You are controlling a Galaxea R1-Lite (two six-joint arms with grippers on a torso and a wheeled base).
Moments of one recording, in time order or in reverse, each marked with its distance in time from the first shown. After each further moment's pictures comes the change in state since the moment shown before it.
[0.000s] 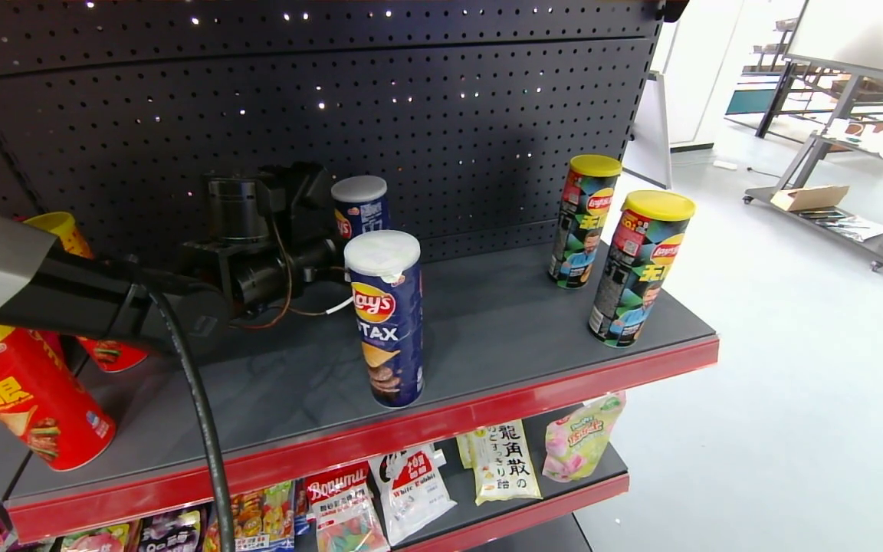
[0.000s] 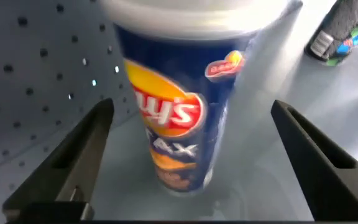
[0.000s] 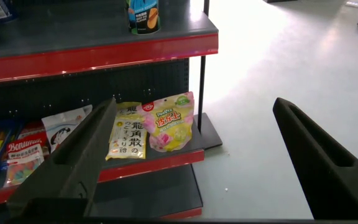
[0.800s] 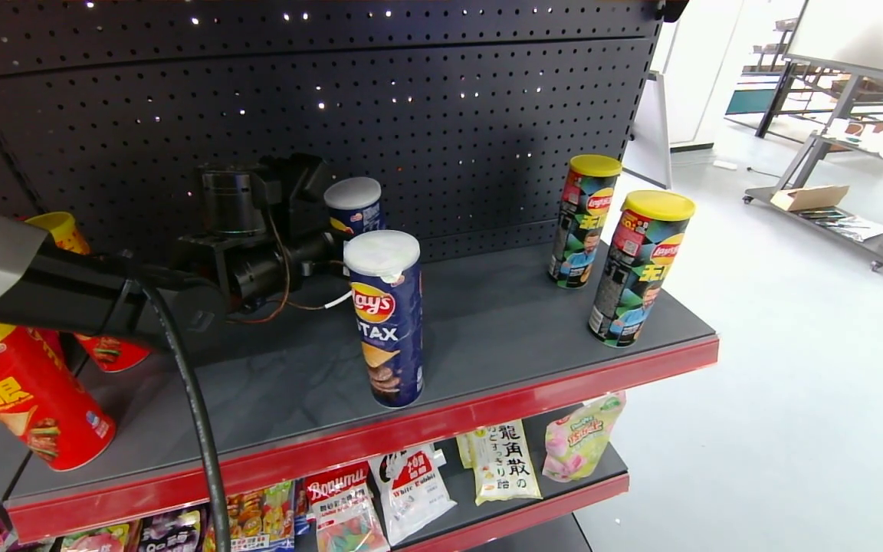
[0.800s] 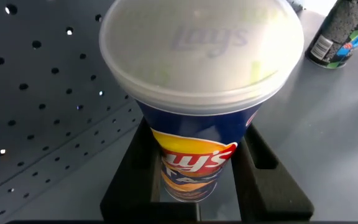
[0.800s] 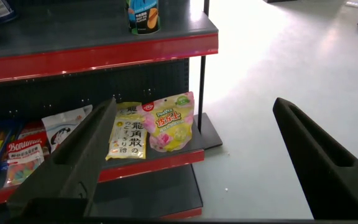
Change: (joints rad) left arm 0.001 -0.005 -0.020 -0.010 0.000 0.040; right arm 0.000 0.000 0.000 0.000 0.000 0.000
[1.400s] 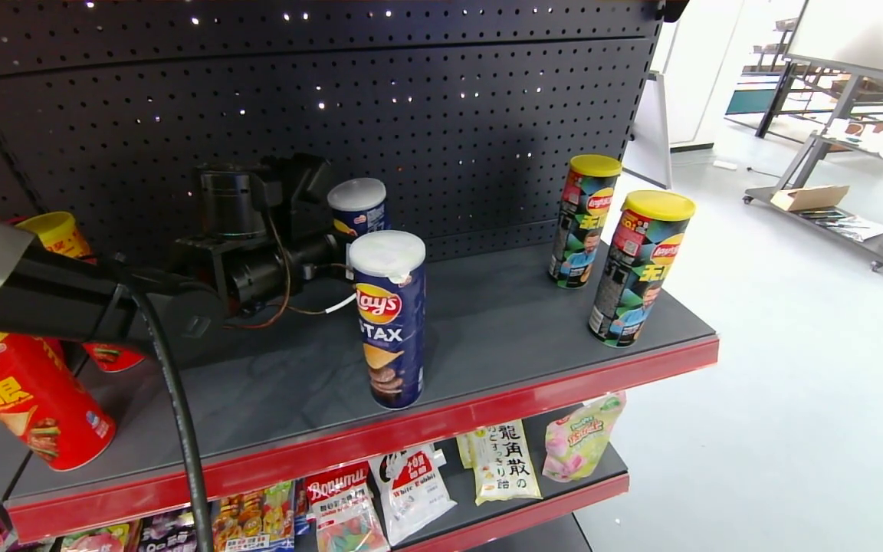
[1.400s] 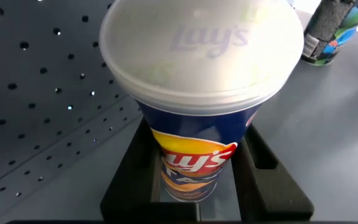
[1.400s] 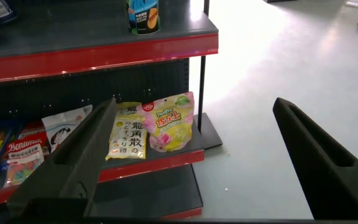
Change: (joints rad) left arm -0.021 -0.024 0.027 -0.001 -0.001 0.000; right arm 0.000 0.000 0.000 0.000 0.000 0.000
